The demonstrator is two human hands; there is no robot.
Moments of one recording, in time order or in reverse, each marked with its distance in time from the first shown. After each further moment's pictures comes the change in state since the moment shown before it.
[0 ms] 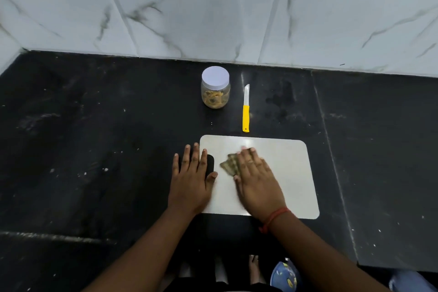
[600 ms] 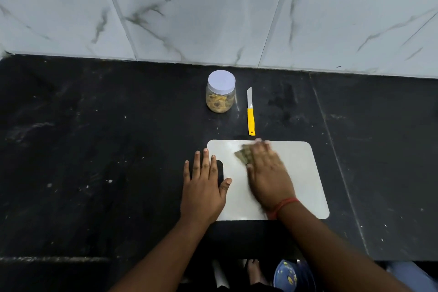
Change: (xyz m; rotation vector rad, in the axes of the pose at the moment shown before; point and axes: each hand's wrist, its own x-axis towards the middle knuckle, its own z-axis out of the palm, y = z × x) left_hand 0.003 0.002 -0.002 0.002 -0.036 0.028; right_hand 0.029 0.002 -0.002 -0.001 0.039 0.153
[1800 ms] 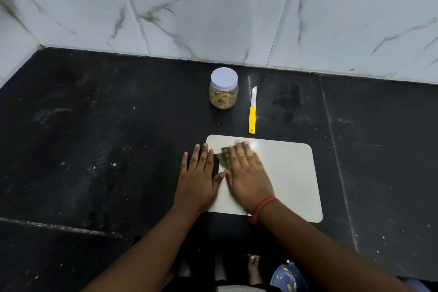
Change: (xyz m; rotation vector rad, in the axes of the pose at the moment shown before) left_hand -0.001 0.002 0.004 -0.012 0.046 0.002; right_hand -0.004 -0.024 0.007 -0.025 -0.037 -0.200
